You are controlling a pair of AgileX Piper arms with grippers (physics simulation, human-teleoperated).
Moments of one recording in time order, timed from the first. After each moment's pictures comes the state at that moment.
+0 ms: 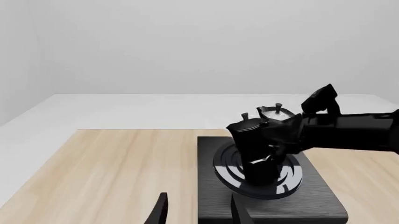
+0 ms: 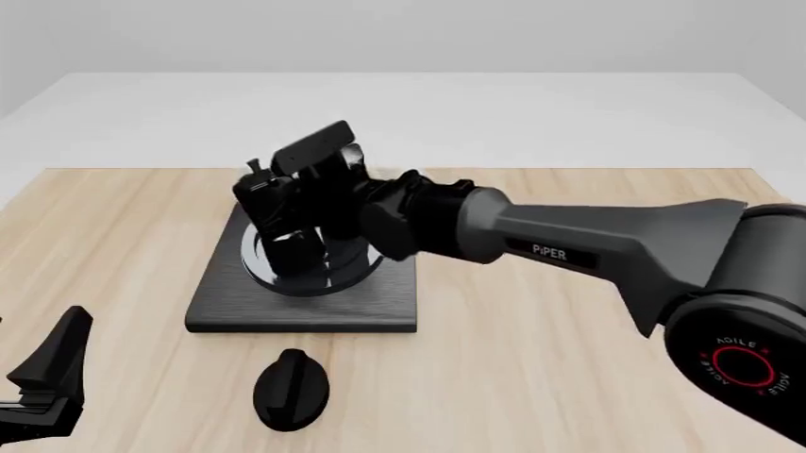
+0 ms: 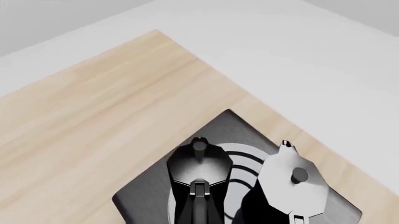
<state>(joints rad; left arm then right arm) -0.01 0.05 -0.05 0.01 -0.01 0.83 2.06 -1.56 -0.04 0.05</state>
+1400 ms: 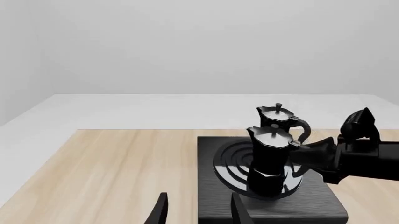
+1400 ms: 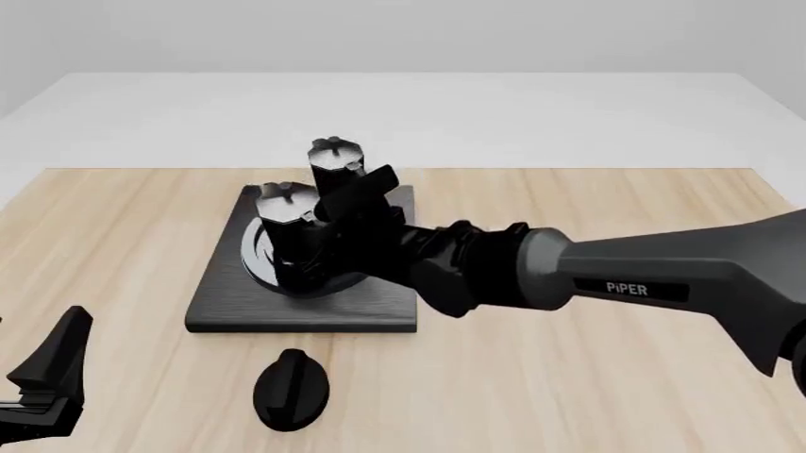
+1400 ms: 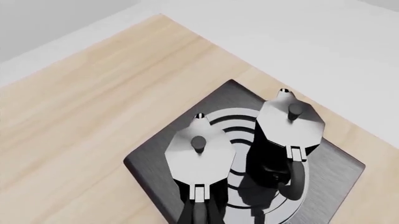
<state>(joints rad) -0.01 0.05 -0.05 0.01 -0.01 0.83 1.89 -1.18 -0.23 0.12</state>
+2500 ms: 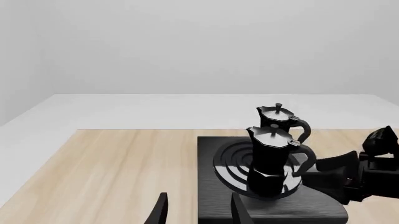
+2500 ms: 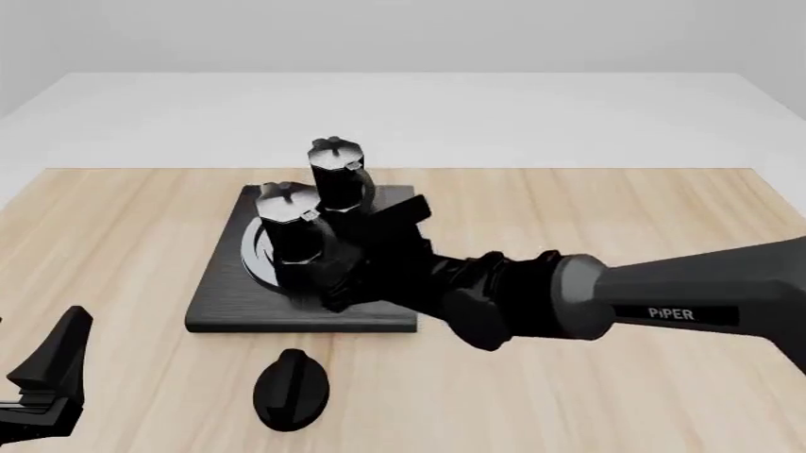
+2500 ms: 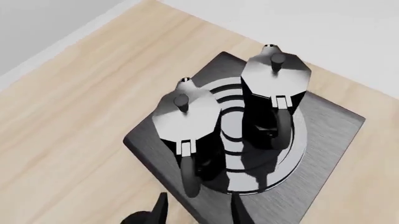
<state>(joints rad) -0.01 0.05 -0.05 0.01 -0.01 0.83 1.82 -1.00 -0.30 0.17</state>
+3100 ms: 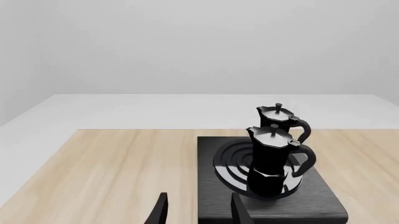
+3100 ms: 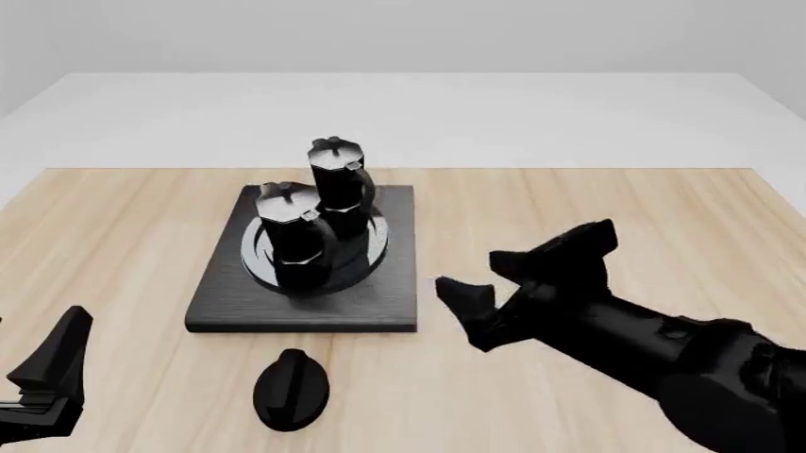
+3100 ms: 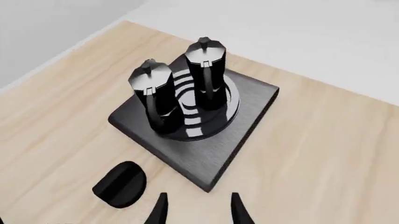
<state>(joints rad) -0.01 0.05 -0.05 0.01 -0.01 0.70 1.22 -0.48 -0.30 0.14</state>
